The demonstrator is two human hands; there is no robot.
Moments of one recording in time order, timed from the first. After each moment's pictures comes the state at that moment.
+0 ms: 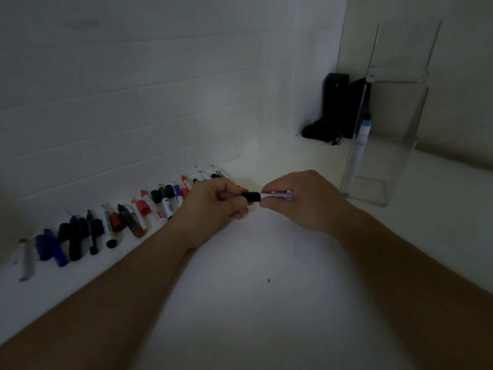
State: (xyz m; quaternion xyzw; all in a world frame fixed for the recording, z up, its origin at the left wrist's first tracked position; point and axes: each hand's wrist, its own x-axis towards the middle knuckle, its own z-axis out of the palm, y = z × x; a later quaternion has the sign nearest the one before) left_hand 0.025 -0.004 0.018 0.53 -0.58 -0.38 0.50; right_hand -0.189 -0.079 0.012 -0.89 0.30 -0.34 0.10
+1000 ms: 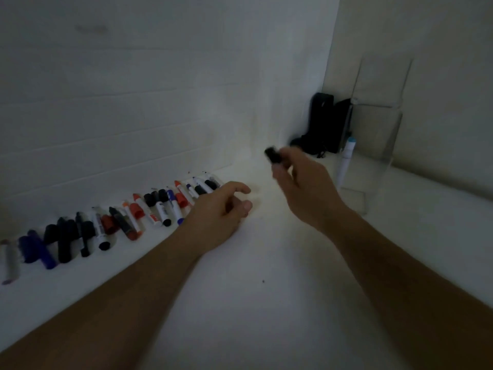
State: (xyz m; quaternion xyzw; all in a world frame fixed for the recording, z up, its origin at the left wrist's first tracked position) left_hand 0.020 -0.003 0.006 0.54 -0.71 -0.18 0.41; right_hand -0.183 -0.048 0.054 -0.81 0.40 -0.42 0.07
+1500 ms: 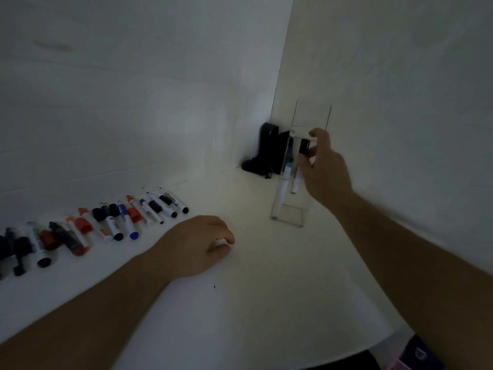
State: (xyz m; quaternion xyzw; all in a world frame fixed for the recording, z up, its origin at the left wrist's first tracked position) left_hand -0.010 0.006 0.002 0.41 -0.87 0.00 0.28; right_hand -0.298 -0.068 0.118 -0.72 0.54 -0.43 -0.08
